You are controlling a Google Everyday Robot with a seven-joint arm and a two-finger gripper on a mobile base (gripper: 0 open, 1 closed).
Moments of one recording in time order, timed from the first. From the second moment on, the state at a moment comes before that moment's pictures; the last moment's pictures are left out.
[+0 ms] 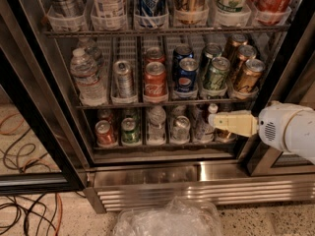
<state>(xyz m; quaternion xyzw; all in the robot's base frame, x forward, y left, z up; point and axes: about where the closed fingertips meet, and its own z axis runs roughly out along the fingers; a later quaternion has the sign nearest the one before) 0.496 -0.213 0.861 -0.12 0.85 0.10 0.50</state>
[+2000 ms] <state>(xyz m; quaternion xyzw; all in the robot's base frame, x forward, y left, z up) 0.576 -0.252 0.843 0.00 0.81 0.06 0.59</state>
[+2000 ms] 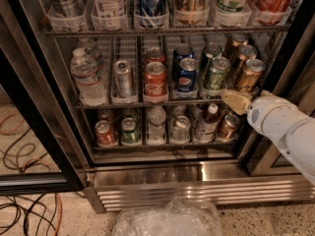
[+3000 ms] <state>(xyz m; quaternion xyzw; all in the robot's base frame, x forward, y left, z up) 0.591 -0.252 0.844 0.00 0.80 0.06 0.60</state>
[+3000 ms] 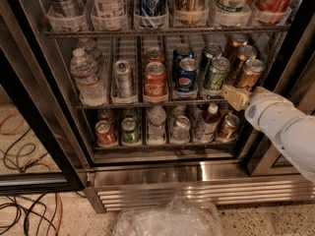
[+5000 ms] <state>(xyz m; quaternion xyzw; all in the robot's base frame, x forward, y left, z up) 0.639 -0.292 0.837 0.04 0.79 0.00 0.61</state>
